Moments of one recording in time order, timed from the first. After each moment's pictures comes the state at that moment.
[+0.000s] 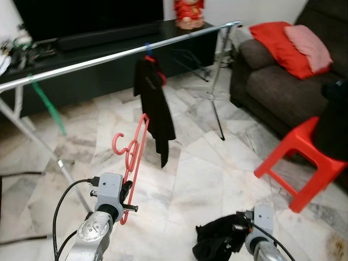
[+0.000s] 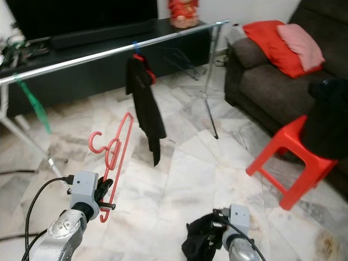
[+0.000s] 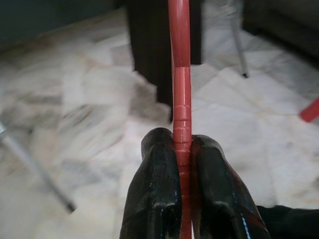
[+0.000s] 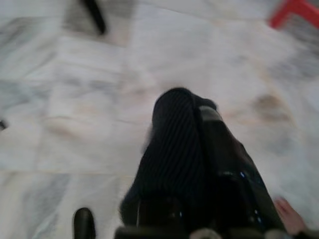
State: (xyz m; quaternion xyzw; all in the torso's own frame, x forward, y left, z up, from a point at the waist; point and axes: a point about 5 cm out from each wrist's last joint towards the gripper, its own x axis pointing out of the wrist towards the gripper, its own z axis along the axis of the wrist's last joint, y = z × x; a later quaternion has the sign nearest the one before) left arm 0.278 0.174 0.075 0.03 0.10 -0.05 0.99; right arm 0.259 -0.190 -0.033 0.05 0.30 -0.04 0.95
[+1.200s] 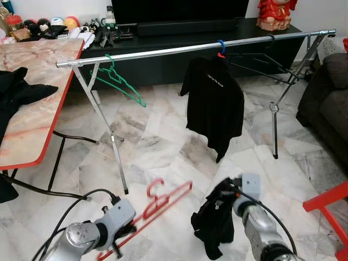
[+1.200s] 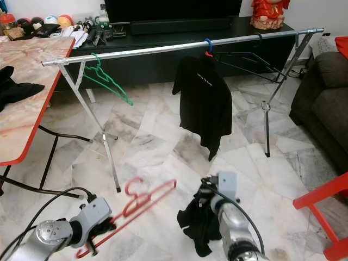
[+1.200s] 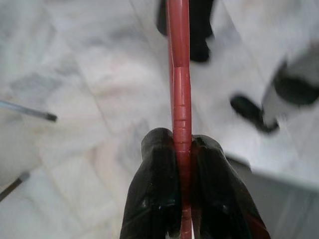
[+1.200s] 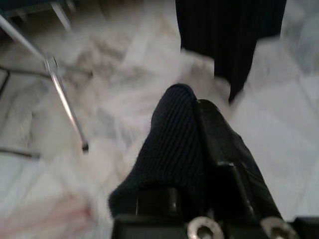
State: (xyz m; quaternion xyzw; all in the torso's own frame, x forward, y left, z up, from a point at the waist) left arm 0.248 0.186 0.045 0.27 0.31 -0.40 0.82; right arm 0.335 -0.167 0.047 0.03 0.14 0.06 0.99
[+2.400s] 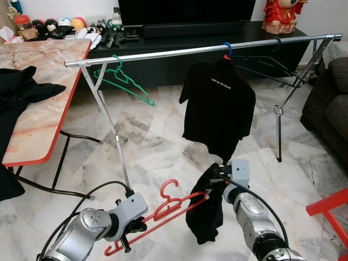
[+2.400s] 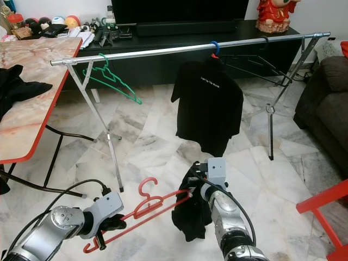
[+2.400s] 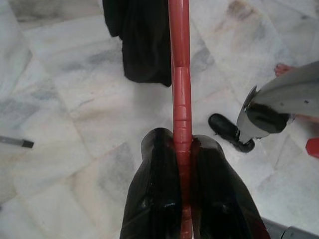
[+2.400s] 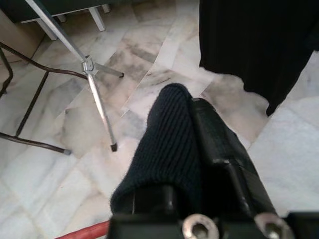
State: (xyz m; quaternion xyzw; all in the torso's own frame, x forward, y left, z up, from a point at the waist) left arm 0.266 0.149 0.057 0.22 0.29 -0.44 0.82; right arm 0.338 -0.143 0.052 0.05 0.15 0.13 0.98
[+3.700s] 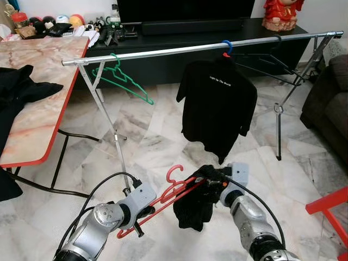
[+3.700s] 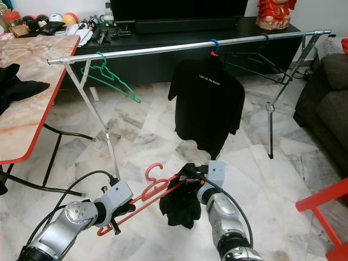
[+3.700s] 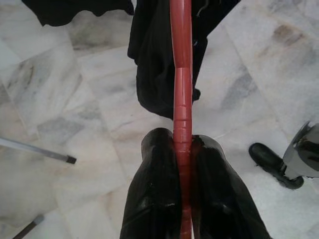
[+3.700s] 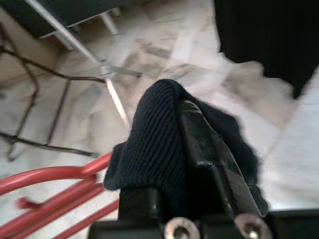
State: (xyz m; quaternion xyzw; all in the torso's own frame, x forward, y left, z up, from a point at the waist) left arm 0.287 0.132 0.061 0.24 0.22 -0.38 0.87; right arm 0.333 -0.130 0.047 0.13 0.16 0.17 0.96
